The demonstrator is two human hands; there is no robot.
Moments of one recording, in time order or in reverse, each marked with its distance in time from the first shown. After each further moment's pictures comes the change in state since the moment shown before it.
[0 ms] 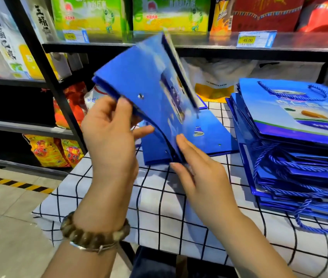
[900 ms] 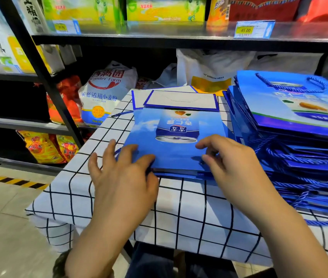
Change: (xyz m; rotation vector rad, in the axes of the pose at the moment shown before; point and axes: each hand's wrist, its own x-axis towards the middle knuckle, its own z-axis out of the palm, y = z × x) left_hand -0.045 -0.045 -0.045 1.463 -0.432 0.257; right_hand 0.010 0.019 -0.053 -0.014 -0.265 0.212
